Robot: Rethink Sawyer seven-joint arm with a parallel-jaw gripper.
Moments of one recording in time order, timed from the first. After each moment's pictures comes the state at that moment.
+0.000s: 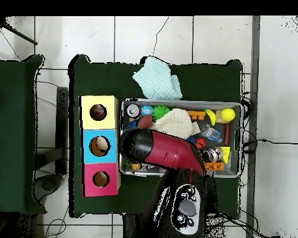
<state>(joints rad) 0.00 -0.60 -0.27 1.65 0.13 0.65 2.06</state>
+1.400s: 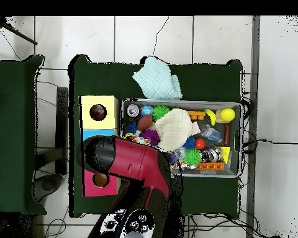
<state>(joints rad) 0.23 -0.65 -0.43 1.64 0.26 0.73 2.13</state>
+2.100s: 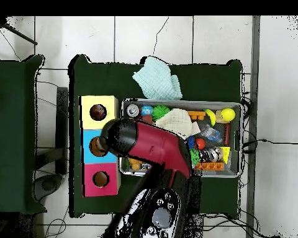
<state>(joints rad) 0.10 -0.60 -0.40 1.55 0.26 0.77 2.16</state>
